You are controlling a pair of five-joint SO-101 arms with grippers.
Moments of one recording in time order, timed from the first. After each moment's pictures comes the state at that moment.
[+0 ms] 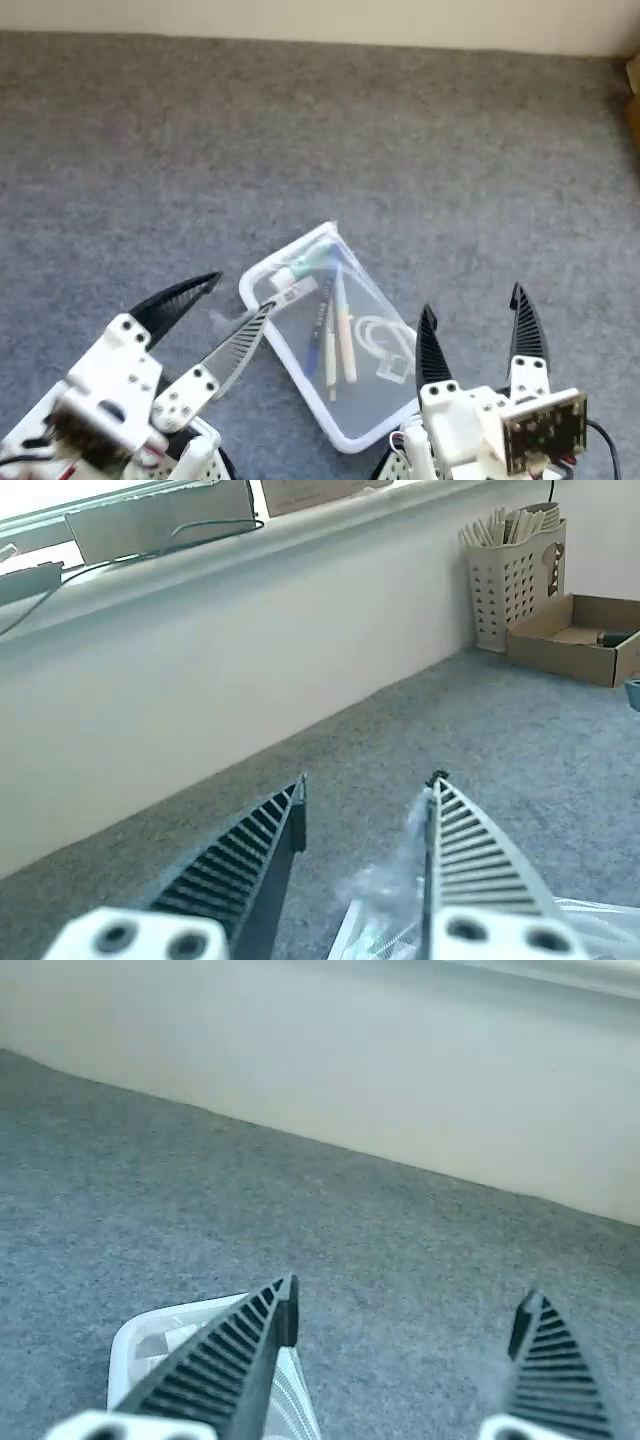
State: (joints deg) left arm 26.6 -101.4 42.5 73.8 -7.5; right arm -15.2 -105.3 37.4 86.6 9.1
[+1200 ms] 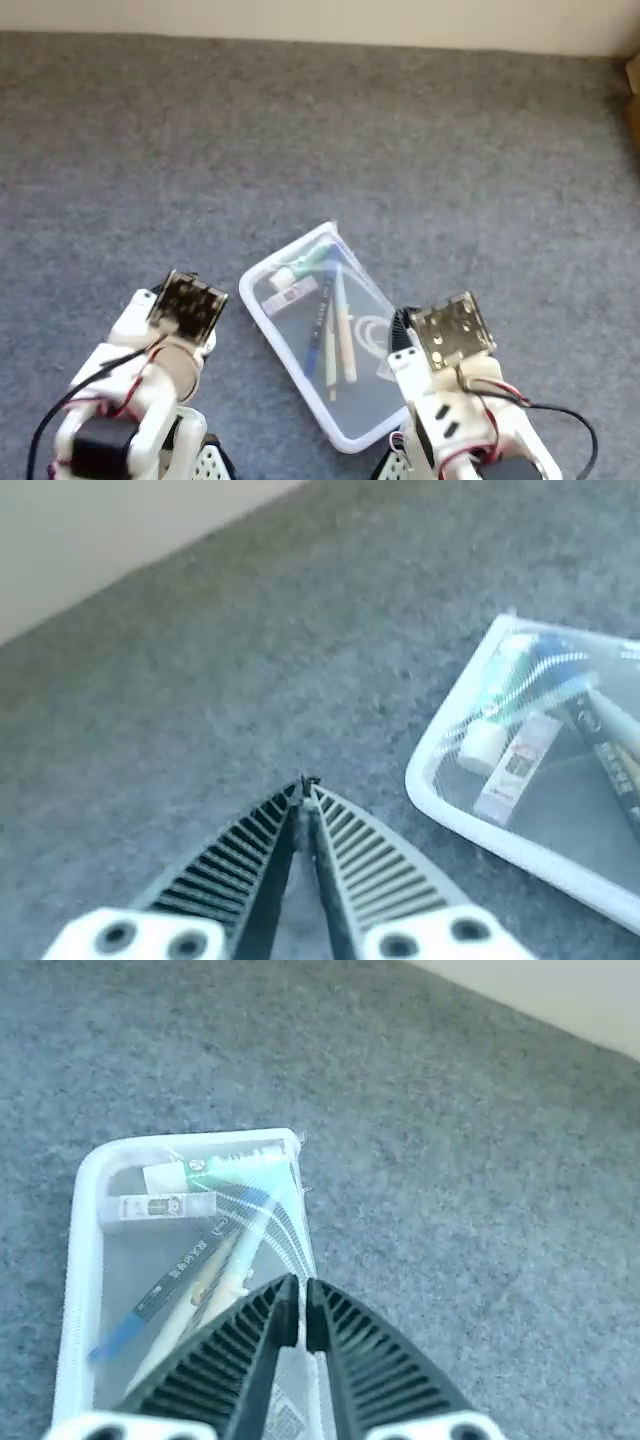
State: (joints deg) left arm 2.9 -101.4 67.4 77.1 -15.3; right arm -15.4 -105.3 61.8 84.1 16.0
